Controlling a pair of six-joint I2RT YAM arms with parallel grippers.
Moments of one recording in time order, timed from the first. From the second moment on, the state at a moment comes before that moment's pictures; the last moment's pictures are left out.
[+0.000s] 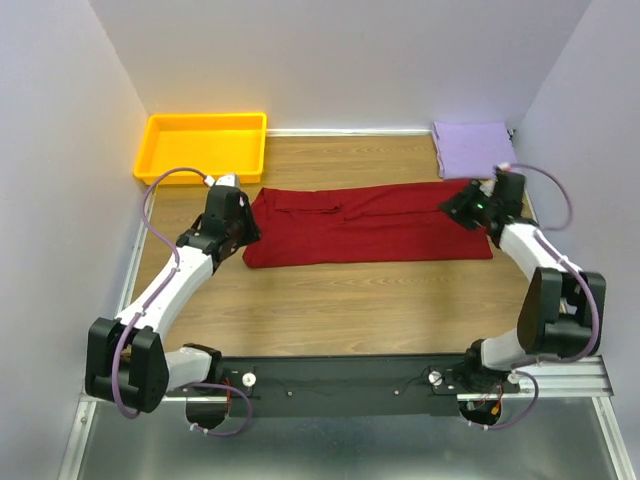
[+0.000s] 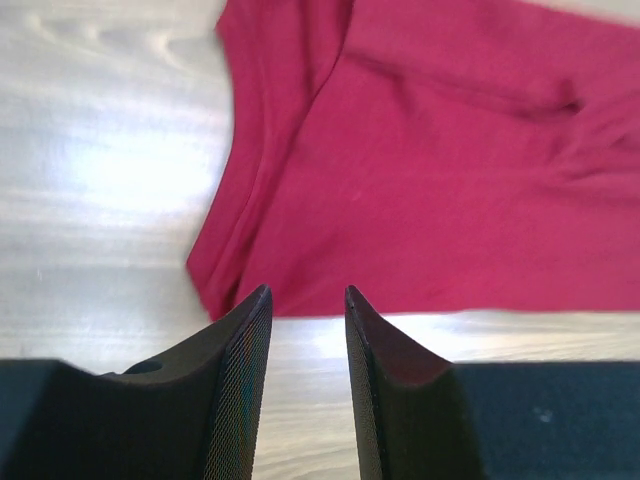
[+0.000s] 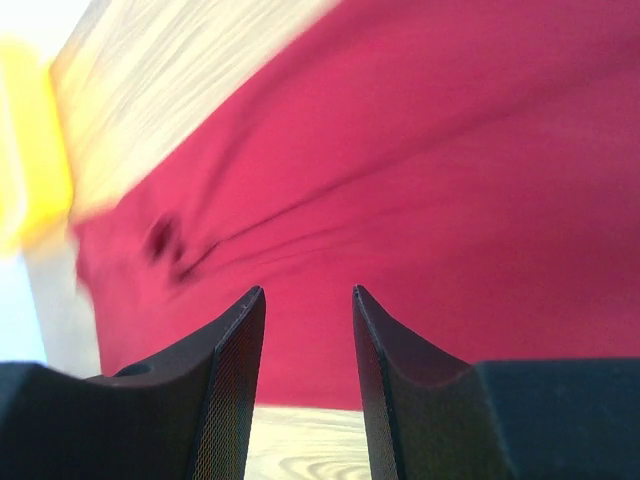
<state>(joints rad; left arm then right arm) -0.26 1.22 0.83 -0.35 -0.06 -0.49 -0.17 1.45 0.85 -0.07 -0.33 0.61</state>
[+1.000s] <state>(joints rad) -0.25 0.82 0.61 -0.16 -0.32 -0.39 0.41 1.71 1.00 -0.32 0.26 0.28</state>
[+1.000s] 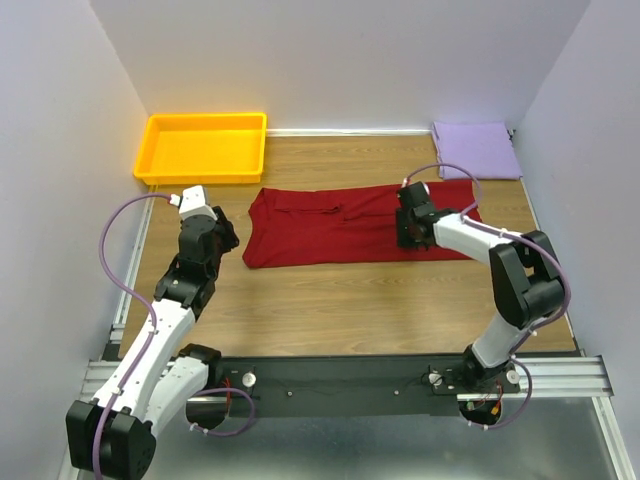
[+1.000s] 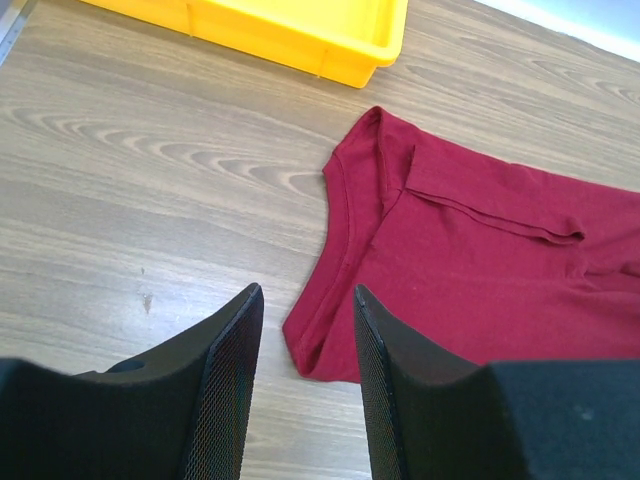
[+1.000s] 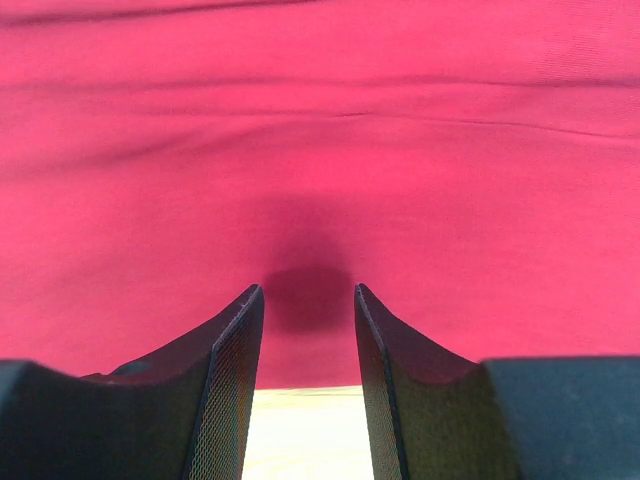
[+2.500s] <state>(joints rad) -0.25 0.65 0.61 -0.16 -0.42 -0.39 0.65 1.59 1.33 -0.68 -0.31 0.48</state>
